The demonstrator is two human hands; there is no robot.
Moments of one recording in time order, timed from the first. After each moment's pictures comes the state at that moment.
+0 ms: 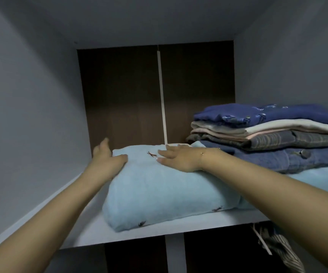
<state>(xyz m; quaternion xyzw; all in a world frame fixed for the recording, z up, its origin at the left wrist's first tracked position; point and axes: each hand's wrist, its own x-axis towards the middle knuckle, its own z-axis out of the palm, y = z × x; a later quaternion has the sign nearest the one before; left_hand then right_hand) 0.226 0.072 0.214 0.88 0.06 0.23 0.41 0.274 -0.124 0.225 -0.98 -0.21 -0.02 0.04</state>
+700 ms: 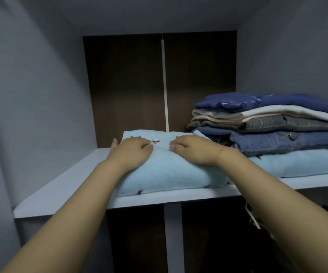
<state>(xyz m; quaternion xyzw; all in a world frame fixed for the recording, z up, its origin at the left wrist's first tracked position) 0.236 0.061 0.194 0.97 -0.06 0.19 0.10 0.238 -0.145 0.206 -0.95 -0.25 -0.13 0.14</state>
